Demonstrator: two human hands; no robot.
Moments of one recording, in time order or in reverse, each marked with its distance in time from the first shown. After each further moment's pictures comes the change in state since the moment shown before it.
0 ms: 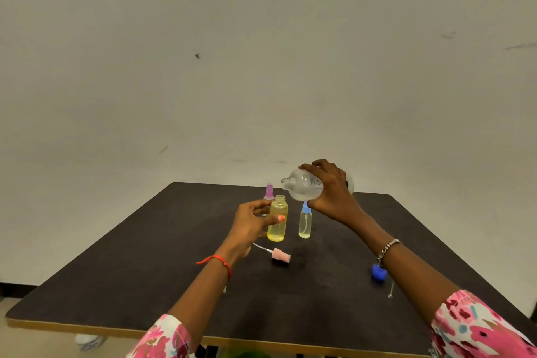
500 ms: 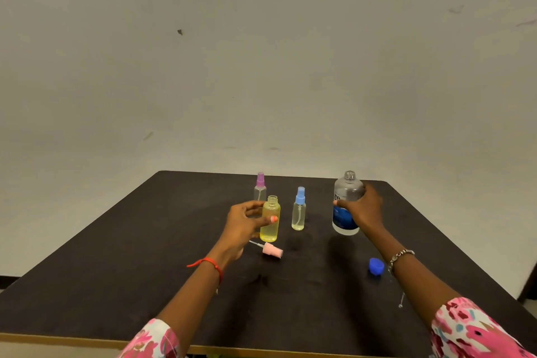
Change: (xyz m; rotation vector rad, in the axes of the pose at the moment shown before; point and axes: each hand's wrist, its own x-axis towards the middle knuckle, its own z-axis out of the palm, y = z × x) left_hand 0.023 -0.033 0.007 -0.031 -0.008 -0.068; right_hand -0.044 0.102 0.028 0.303 0.235 0.788
